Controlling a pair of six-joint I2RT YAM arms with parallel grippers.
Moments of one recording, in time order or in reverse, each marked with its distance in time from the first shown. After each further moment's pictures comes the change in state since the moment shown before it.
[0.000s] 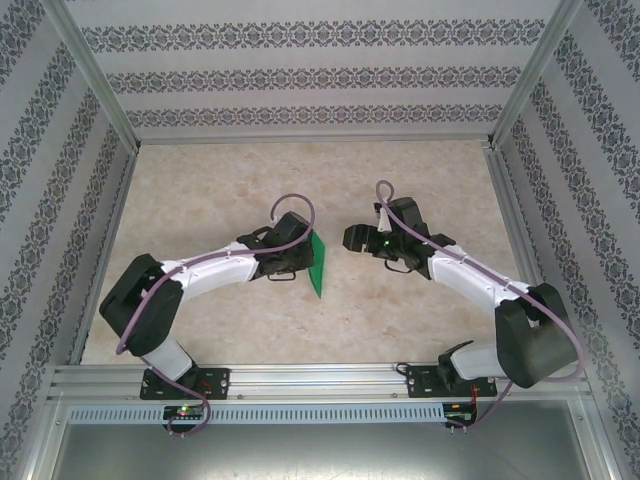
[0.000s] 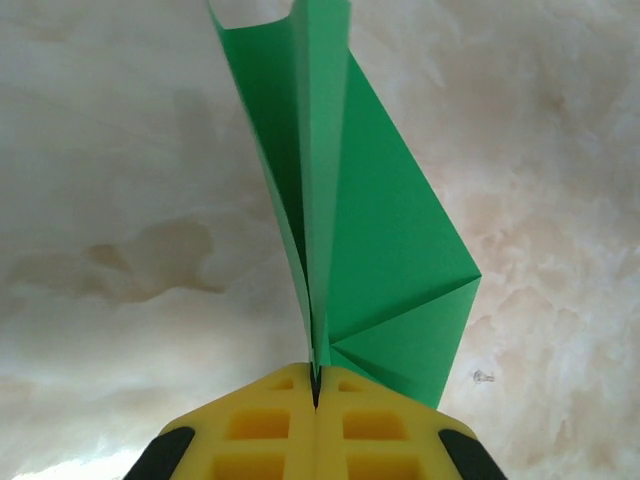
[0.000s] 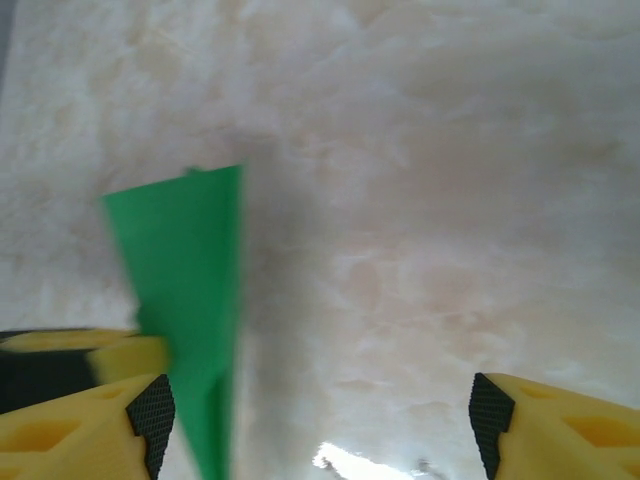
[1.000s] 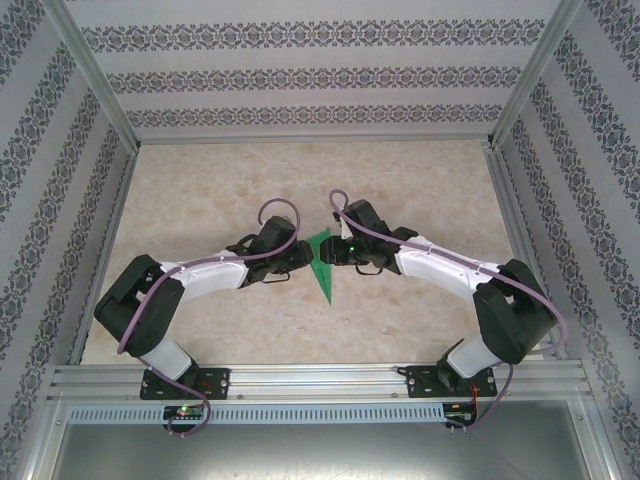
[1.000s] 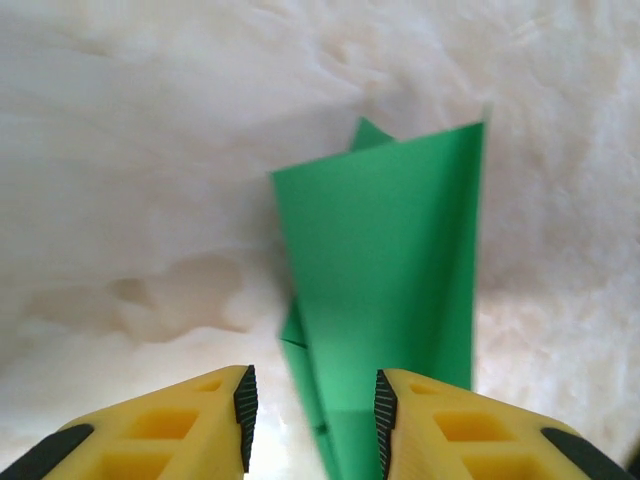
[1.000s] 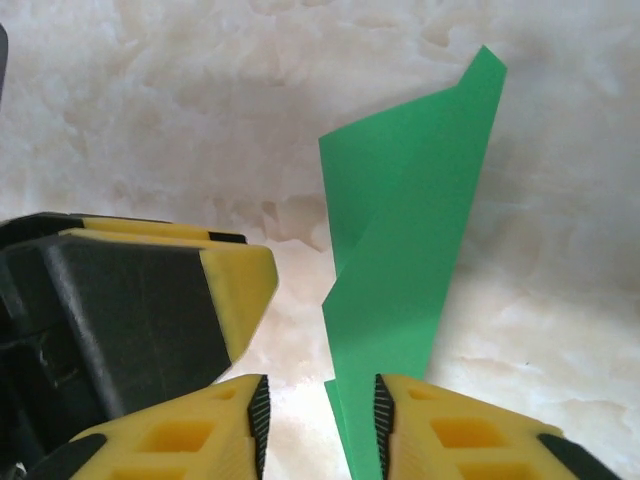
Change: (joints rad) left arm 0.091 -0.050 -0.169 0.220 0.051 -0.073; right arm 0.230 0.185 0.201 -0.144 0.119 -0.021
